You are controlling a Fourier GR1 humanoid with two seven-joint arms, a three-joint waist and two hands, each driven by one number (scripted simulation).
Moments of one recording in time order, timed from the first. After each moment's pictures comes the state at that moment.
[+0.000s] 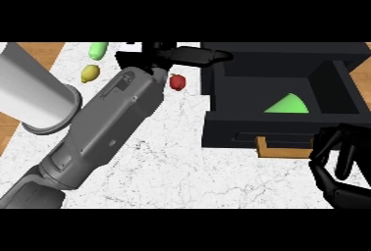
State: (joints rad) left arm -1.11 0.15 -0.44 -0.79 0.81 0.43 -0.39; right arm -0.06 -0.23 -0.10 -2.10 -0.23 0.35 0.17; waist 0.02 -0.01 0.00
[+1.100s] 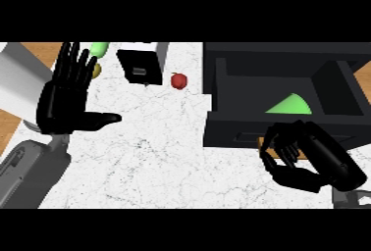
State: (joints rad) left arm -0.41 0.50 -0.32 -1.40 0.85 0.26 -0.35; right arm -0.10 -0.33 0.15 -1.85 0.44 0.32 -0.05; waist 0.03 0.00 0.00
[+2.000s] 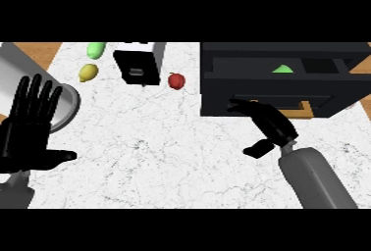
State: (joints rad) left arm -0.12 0.55 -0.13 -1.47 0.82 0.02 -0.38; right arm -0.40 -0.23 0.20 -1.13 0.80 0.09 -0.26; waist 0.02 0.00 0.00
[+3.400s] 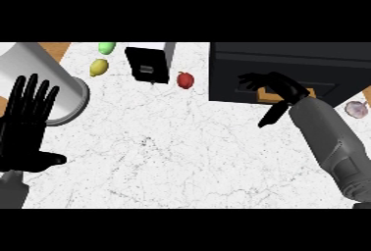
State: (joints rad) left arm -0.12 0.52 -0.04 -1.42 0.79 -0.14 -0.35; right arm -0.93 -0.30 -0.04 -0.27 0.77 0.13 -0.68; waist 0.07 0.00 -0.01
